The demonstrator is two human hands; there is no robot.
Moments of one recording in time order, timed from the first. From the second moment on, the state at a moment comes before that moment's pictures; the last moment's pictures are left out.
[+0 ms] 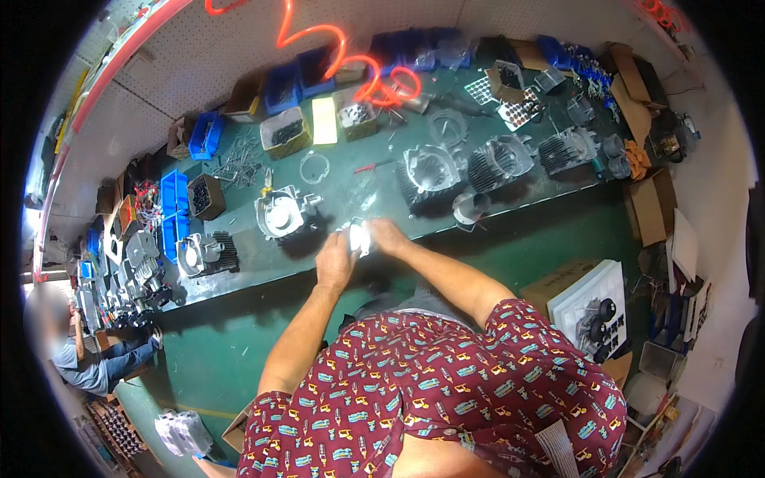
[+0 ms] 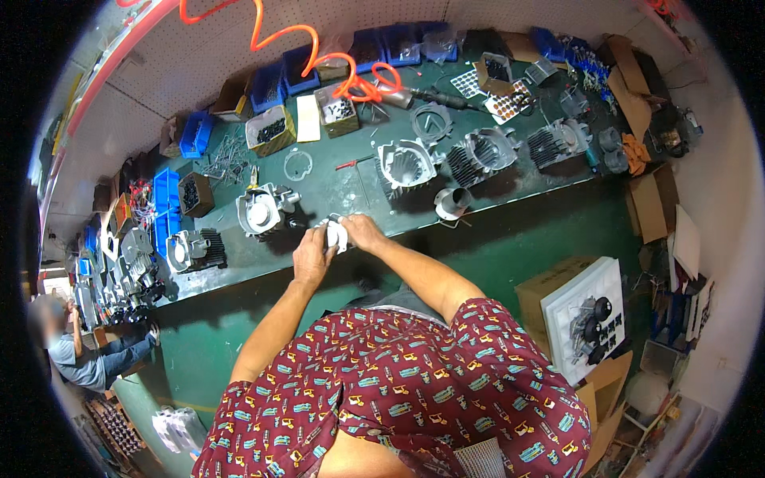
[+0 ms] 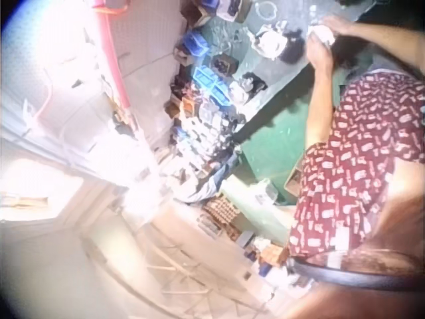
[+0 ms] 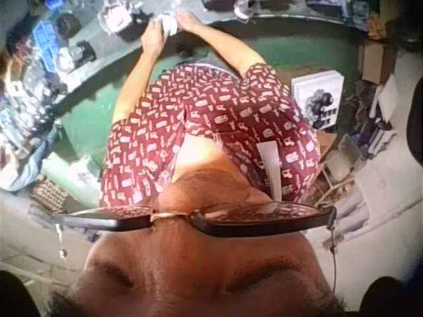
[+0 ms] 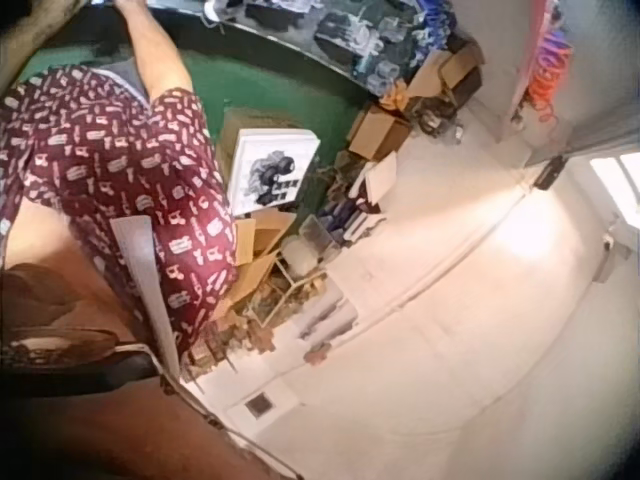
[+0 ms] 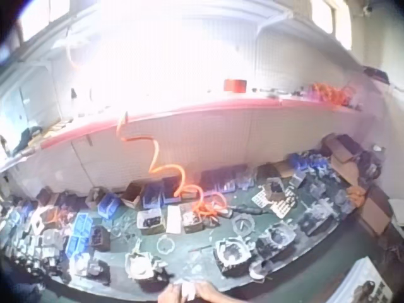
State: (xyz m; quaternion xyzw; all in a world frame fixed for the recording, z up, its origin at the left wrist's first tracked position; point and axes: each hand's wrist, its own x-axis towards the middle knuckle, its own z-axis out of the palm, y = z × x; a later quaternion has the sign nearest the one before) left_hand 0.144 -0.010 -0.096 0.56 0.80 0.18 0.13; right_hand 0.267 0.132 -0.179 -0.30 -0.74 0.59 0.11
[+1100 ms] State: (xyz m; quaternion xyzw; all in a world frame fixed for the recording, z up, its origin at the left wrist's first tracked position) left_hand 0.319 0.081 0.088 0.45 0.84 0.29 0.09; right_hand 0.334 0.375 0.028 0.00 -0.85 0.52 0.02
